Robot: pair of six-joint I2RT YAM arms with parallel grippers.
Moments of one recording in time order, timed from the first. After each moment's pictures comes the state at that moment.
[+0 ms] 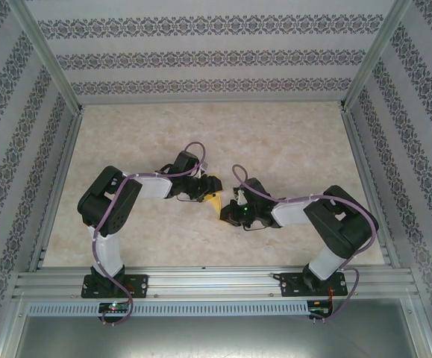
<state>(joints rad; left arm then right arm) -0.52 1.92 0.98 0.07 0.59 -0.94 0.64 1.64 0.54 0.22 -0.53 1.00</state>
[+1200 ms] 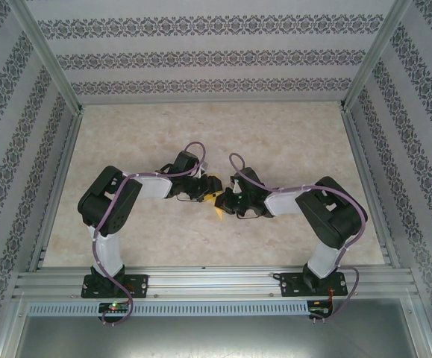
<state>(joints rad) -0.51 1.92 0.98 0.07 0.60 -0.93 0.62 1.76 0.69 0.22 -0.48 1.04</state>
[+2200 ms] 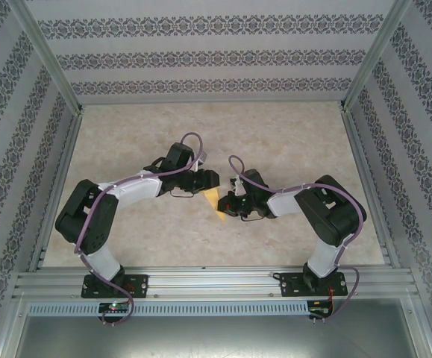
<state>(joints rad) -0.52 1.70 0.98 -0.11 0.55 -0.72 0.58 1.77 0.65 0.26 -0.61 0.89</state>
